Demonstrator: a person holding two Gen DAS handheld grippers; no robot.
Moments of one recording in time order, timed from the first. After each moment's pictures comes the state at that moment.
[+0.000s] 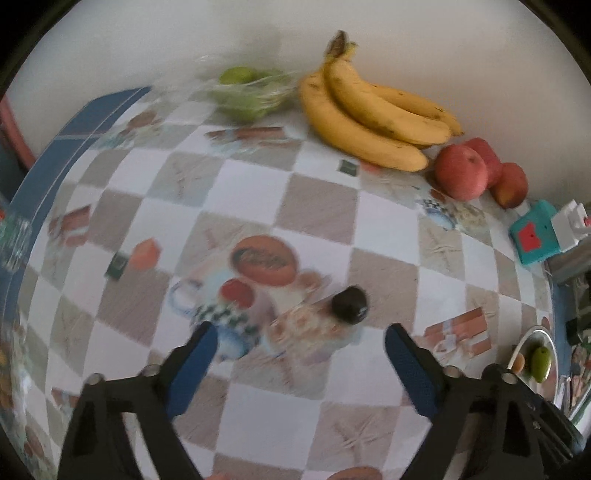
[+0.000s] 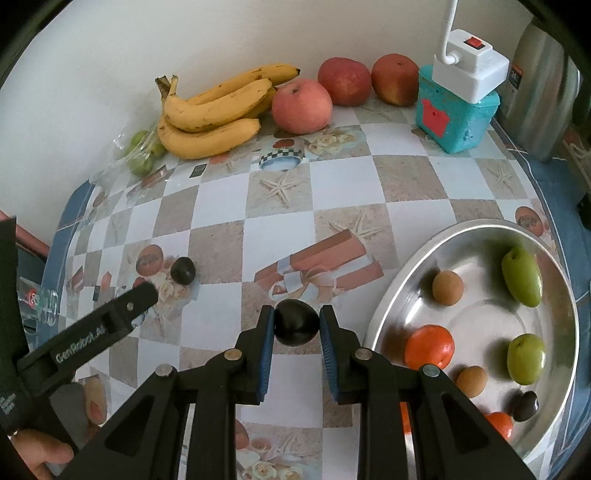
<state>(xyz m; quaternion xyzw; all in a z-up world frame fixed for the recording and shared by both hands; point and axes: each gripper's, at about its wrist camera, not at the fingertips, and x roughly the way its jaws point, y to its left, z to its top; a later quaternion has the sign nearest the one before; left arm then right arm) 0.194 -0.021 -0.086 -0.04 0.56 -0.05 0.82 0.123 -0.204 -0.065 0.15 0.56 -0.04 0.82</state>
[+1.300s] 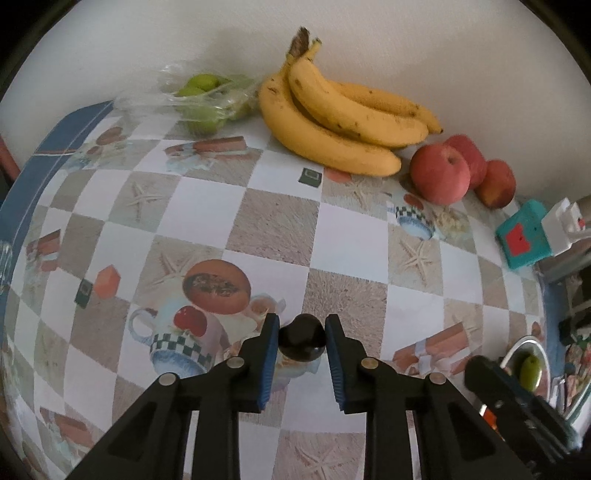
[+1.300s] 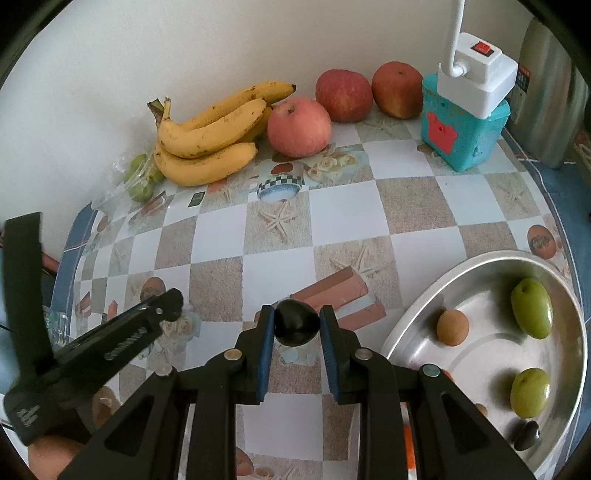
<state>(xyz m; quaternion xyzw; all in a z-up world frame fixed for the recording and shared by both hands) 0.205 -0.041 -0.080 -0.05 0.56 -0.07 0.83 0.147 -0.218 -0.065 0.18 0.54 -0.03 0.82</state>
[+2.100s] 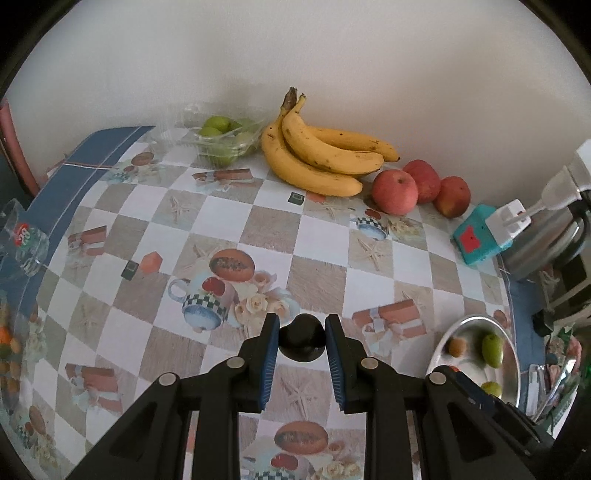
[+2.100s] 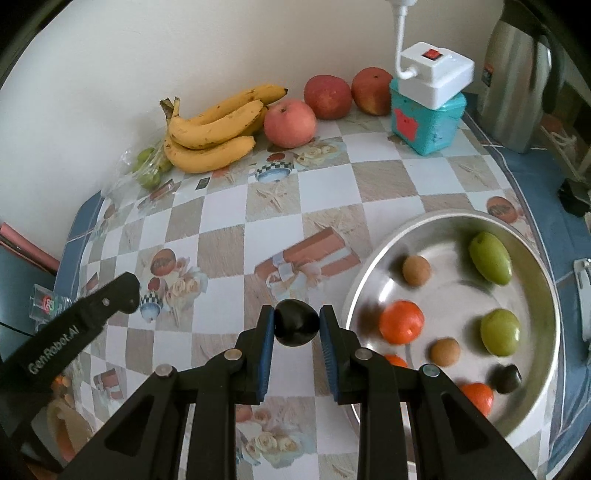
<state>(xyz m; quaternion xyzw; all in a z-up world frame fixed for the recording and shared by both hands) 0.131 -0.040 -0.011 -0.06 0.51 -0.07 0.85 0.091 -0.213 -0.034 0.17 0.54 -0.05 0.82</state>
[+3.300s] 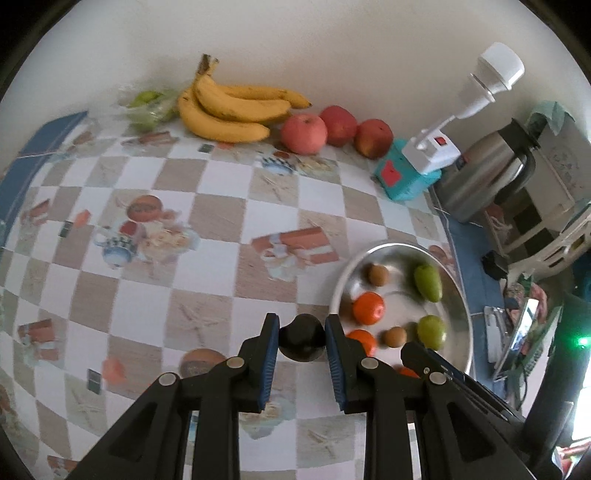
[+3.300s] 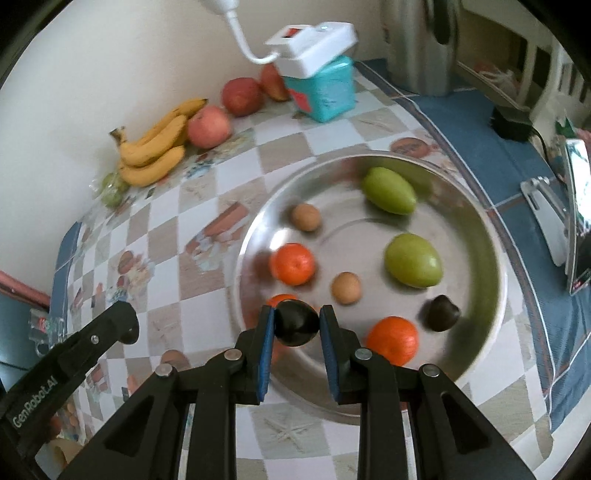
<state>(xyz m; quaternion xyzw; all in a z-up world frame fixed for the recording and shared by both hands) 0.071 -0.109 -0.019 -0.06 0.54 -0.18 0.82 0.016 -0.281 -0.040 0.23 0.53 -0.12 0.80</state>
